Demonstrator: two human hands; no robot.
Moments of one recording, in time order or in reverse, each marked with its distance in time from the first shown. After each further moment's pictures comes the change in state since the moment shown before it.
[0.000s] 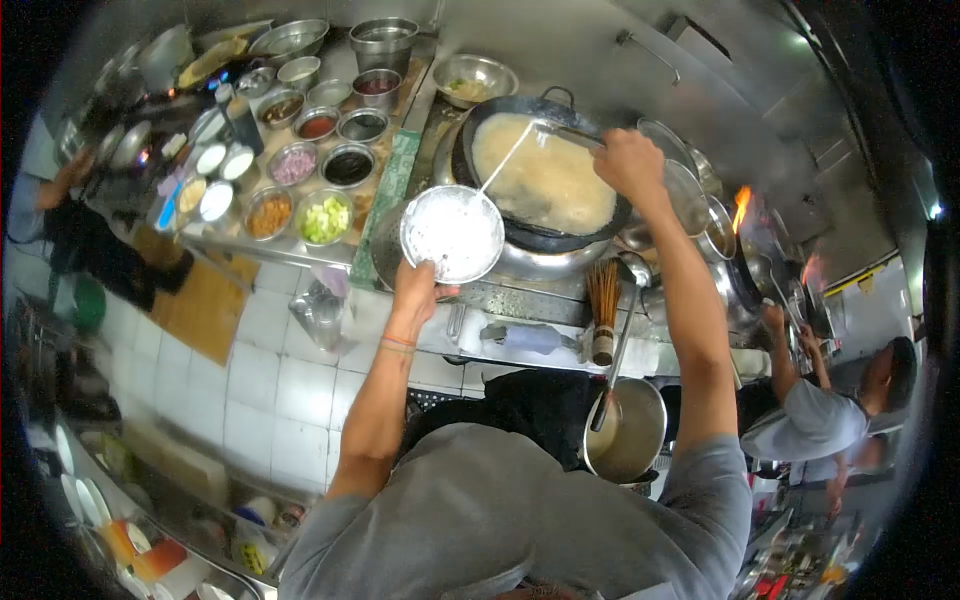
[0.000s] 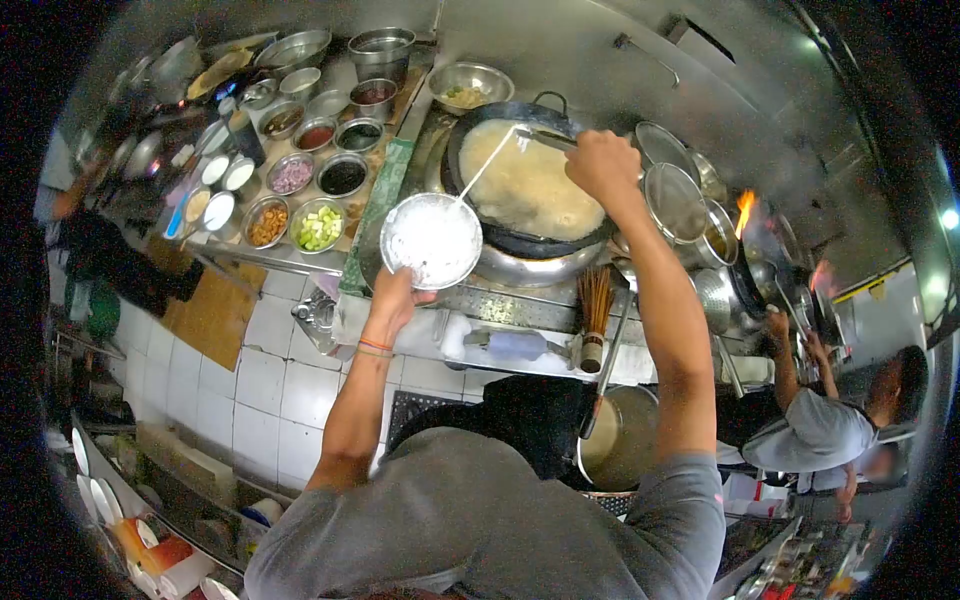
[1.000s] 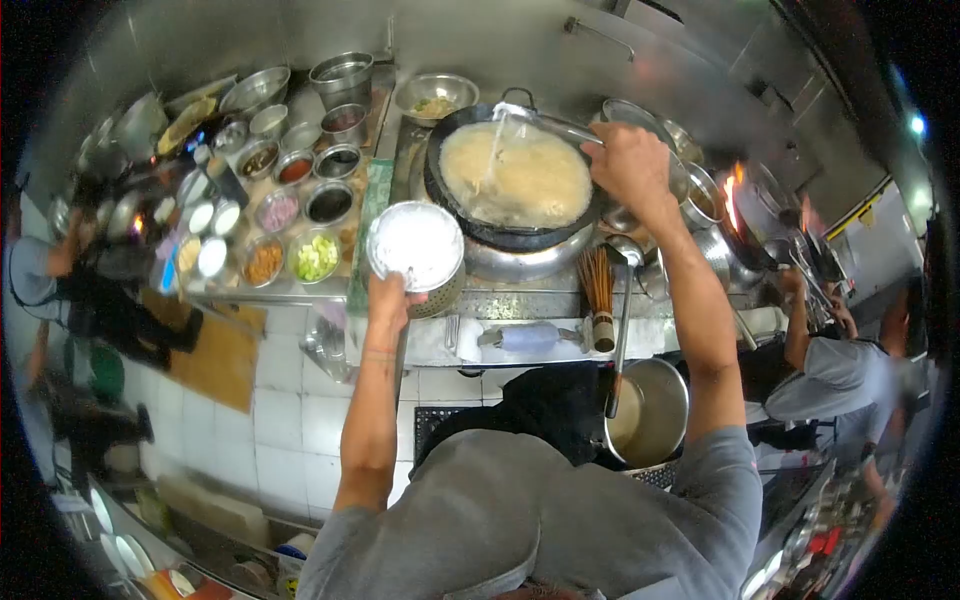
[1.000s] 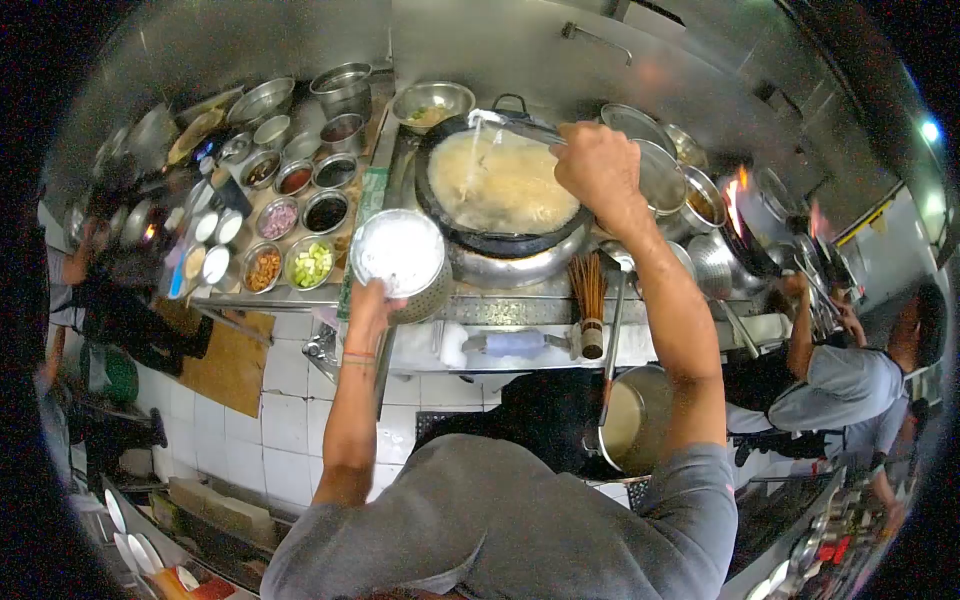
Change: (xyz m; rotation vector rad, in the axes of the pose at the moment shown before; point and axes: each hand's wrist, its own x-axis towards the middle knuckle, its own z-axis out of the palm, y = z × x) left_hand 0.003 0.020 -0.009 0.140 0.032 0.126; right_hand -0.065 0.016 -0.050 0.132 0.254 0.003
